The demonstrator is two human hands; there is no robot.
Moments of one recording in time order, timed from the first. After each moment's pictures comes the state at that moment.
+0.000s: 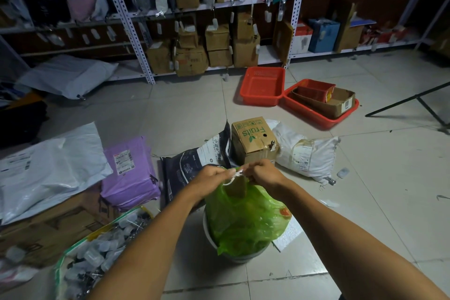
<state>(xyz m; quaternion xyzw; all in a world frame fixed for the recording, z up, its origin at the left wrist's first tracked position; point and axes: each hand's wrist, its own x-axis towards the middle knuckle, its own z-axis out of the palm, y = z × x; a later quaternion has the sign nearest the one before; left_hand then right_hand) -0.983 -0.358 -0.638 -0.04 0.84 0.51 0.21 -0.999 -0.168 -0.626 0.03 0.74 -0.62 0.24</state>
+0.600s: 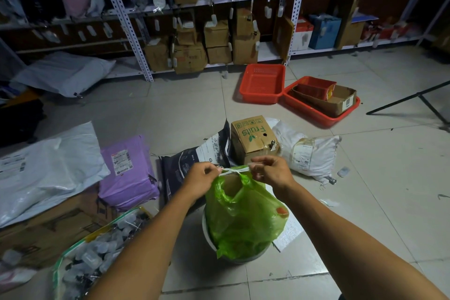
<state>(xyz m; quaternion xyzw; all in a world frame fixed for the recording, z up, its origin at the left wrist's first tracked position) -0.998 -0.368 -0.651 -0.10 0.86 0.49 0.07 -1.014 -0.155 -0.642 0.16 0.65 -0.73 0.15</state>
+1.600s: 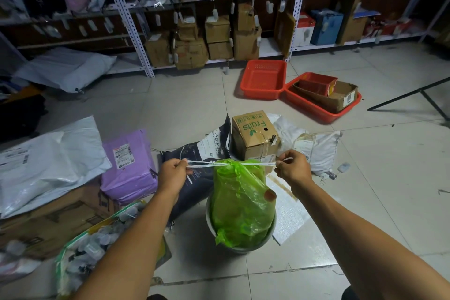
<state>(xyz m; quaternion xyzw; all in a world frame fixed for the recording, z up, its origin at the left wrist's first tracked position) -0.980 -0.411 -0.654 -0.27 0.78 0.57 -0.04 -1.011 -0.118 -0.663 0.21 0.79 -0.58 0.01</state>
